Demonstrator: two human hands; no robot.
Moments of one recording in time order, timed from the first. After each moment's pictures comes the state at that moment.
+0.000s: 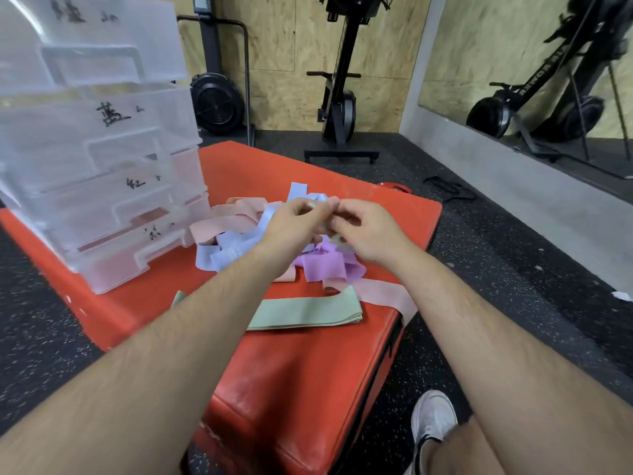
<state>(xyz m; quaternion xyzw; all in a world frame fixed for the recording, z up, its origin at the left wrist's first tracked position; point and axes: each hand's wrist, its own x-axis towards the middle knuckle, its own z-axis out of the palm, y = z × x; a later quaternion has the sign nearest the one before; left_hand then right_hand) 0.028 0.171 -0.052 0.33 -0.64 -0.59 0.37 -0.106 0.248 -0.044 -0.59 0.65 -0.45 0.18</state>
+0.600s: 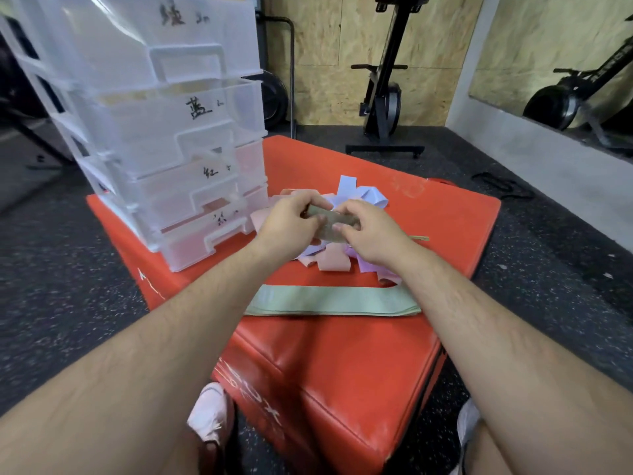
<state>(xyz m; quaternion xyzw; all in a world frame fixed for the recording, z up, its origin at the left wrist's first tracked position) 0.125 0.158 -0.048 0.38 -0.75 -0.40 0.37 -0.043 0.202 -0.069 -0.65 0.66 -0.34 0.15</state>
